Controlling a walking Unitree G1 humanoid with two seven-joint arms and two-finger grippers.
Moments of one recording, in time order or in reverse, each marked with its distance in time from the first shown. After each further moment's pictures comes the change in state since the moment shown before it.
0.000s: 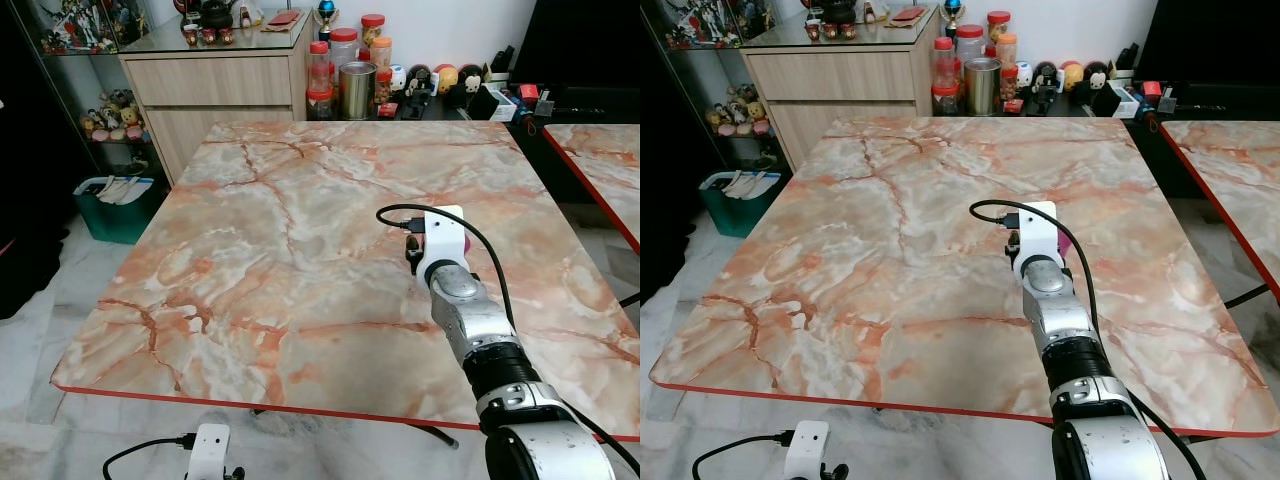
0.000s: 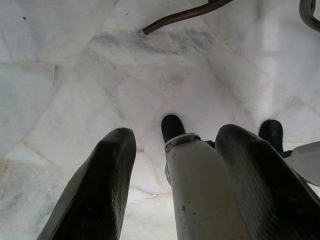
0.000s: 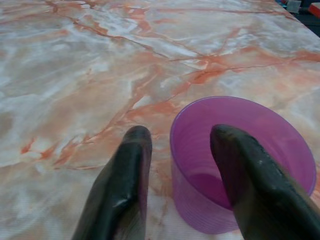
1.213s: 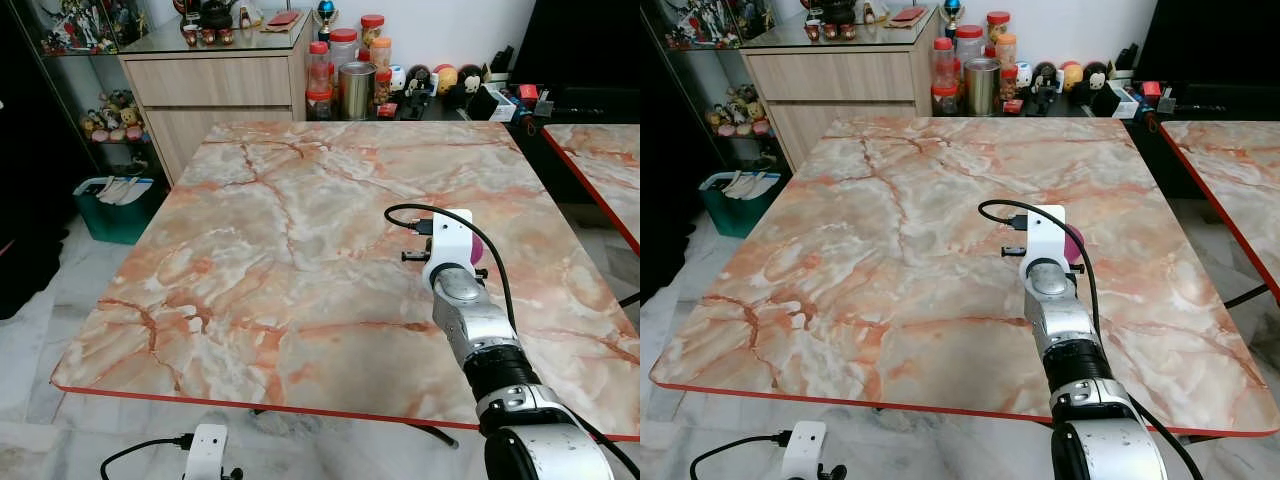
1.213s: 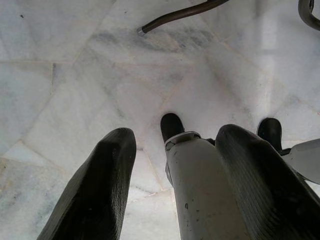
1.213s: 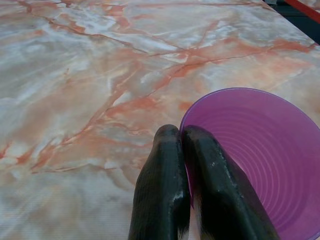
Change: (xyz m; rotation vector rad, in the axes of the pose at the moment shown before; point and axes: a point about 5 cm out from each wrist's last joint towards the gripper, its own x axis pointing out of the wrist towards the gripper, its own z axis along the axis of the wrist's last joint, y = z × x) left arm 0.000 0.004 0.000 -0.001 0.006 -0.010; right arm 0.000 -0.004 -0.005 0.041 0.013 -0.063
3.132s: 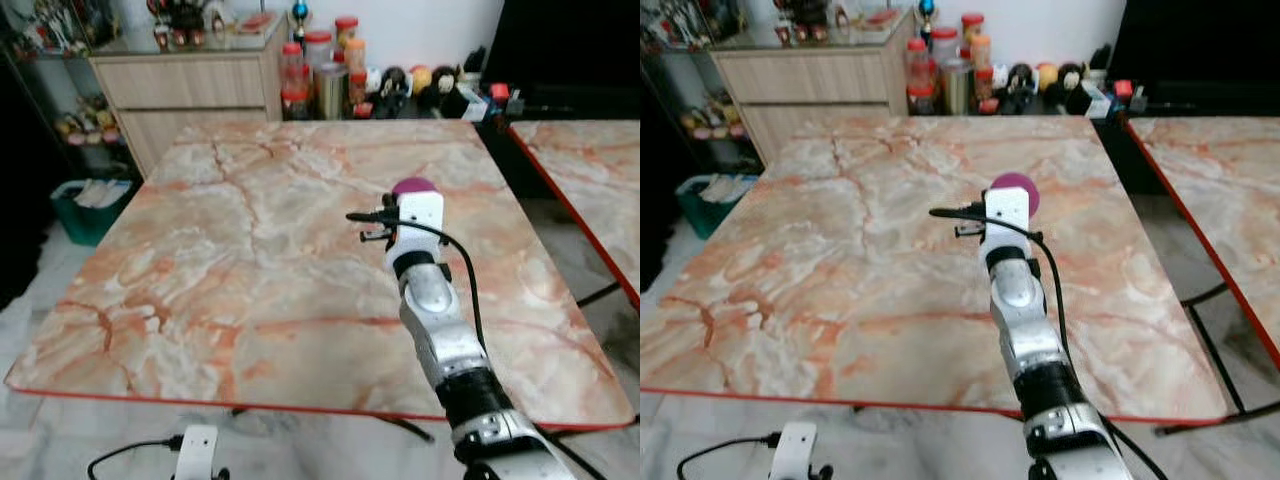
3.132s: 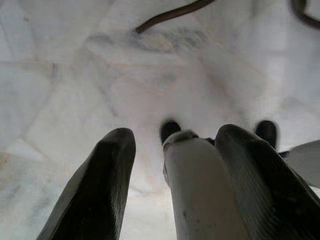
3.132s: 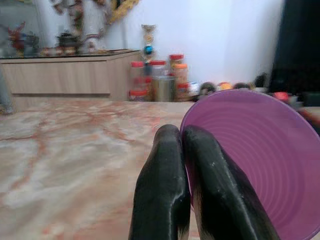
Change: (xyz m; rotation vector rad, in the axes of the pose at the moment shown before) left arm -0.001 0.003 -0.003 0.006 -0.003 0.073; right arm -0.029 0.038 0.033 0.014 -0.454 0.181
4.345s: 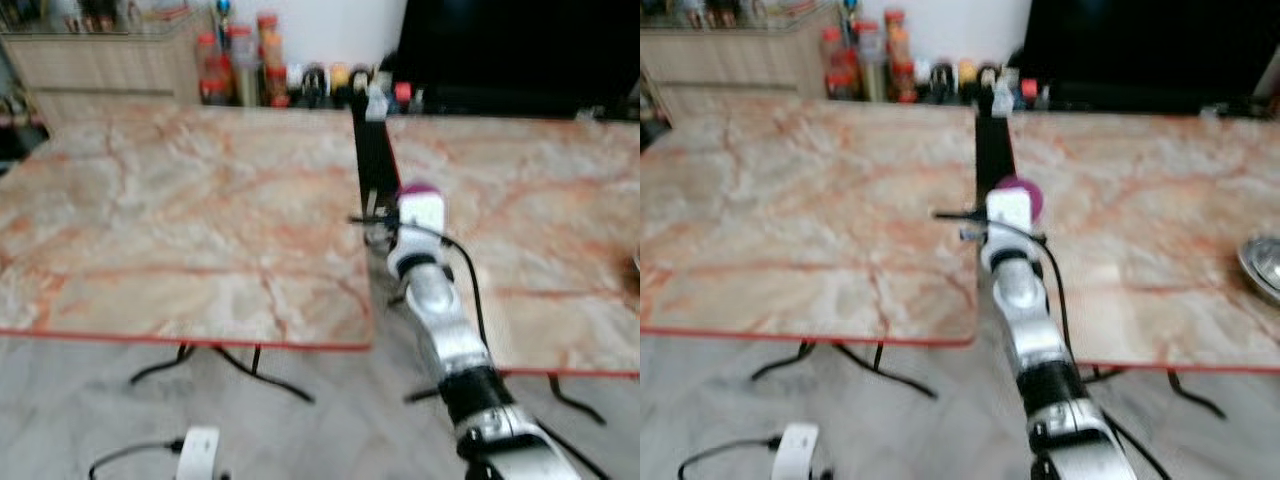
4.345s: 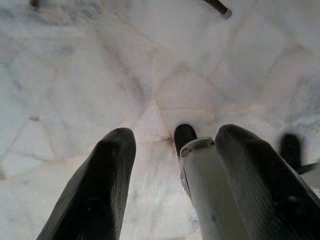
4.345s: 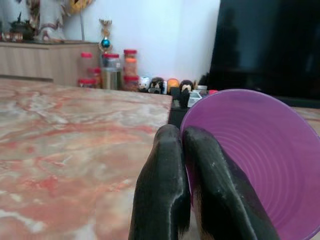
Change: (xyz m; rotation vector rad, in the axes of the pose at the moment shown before) left arm 0.000 0.008 0.000 0.013 0.001 0.017; right arm 0.003 0.007 0.001 -0.026 0.011 0.014
